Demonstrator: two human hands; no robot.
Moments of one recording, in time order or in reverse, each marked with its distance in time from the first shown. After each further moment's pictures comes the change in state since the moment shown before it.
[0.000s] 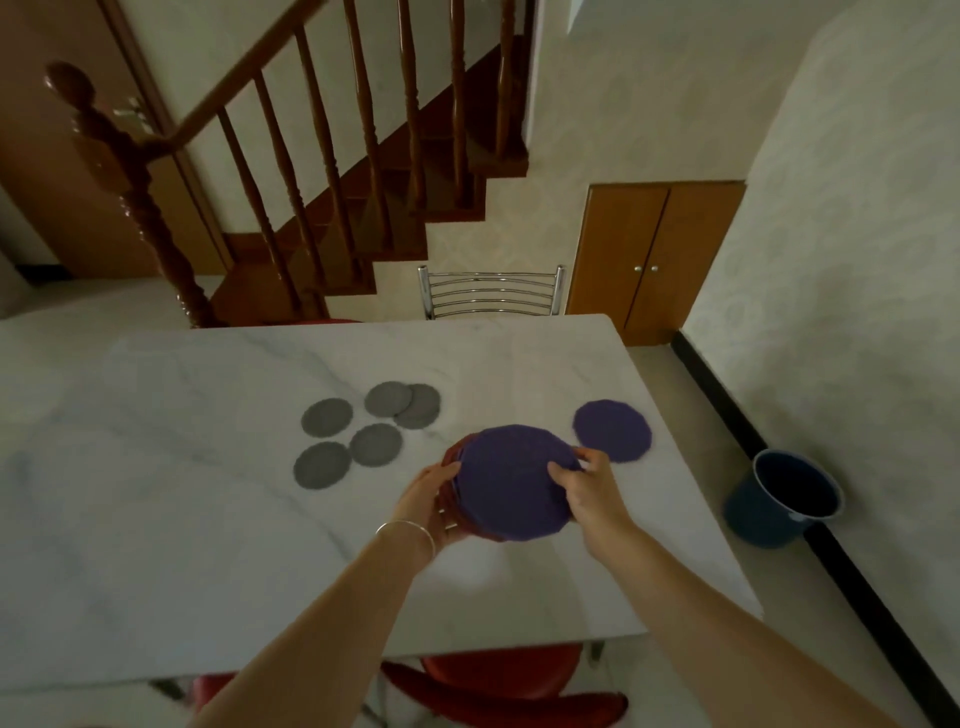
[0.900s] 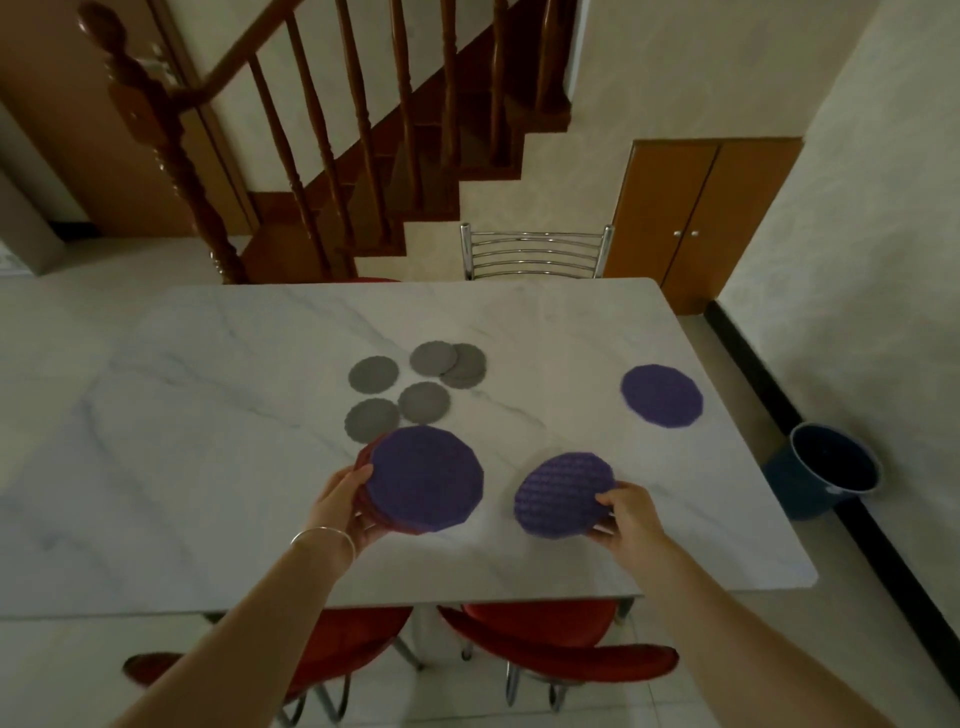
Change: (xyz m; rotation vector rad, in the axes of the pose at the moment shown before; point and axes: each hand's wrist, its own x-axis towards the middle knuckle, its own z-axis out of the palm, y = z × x) left_hand -0.022 0.022 -0.167 -0.048 0.275 0.143; right_hand -0.029 0.063 0.023 0.150 0.098 0.375
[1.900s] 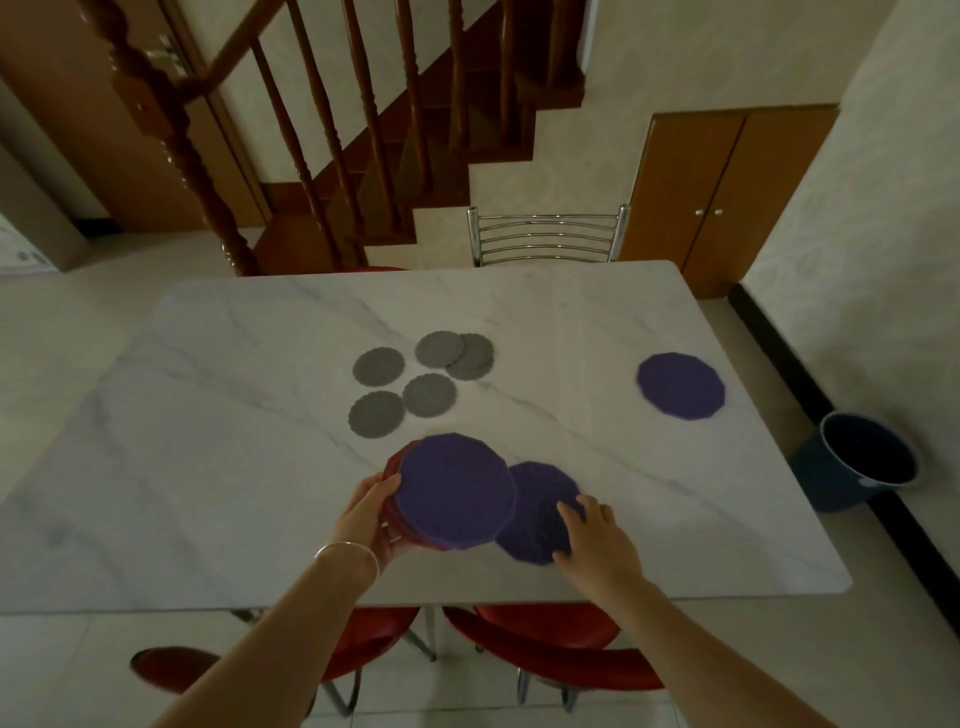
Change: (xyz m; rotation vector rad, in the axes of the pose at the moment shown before) left_hand 0.001 -0.029 0.018 0.018 -0.023 -0.030; right_hand 0.017 0.059 0.003 -1.650 -0.169 -0.629
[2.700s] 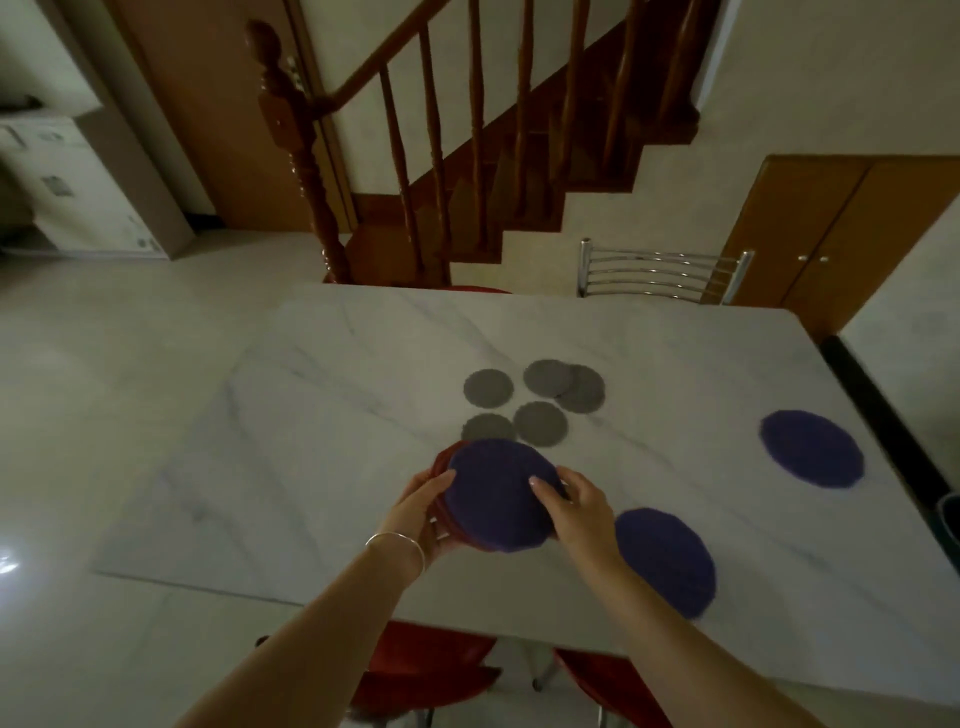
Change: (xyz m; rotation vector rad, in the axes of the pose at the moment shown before) left_hand 0.007 0.085 -0.083 -0.056 -0.044 -0.049; right_hand 0.031 -0.206 -0.062 1.051 0.167 0.057
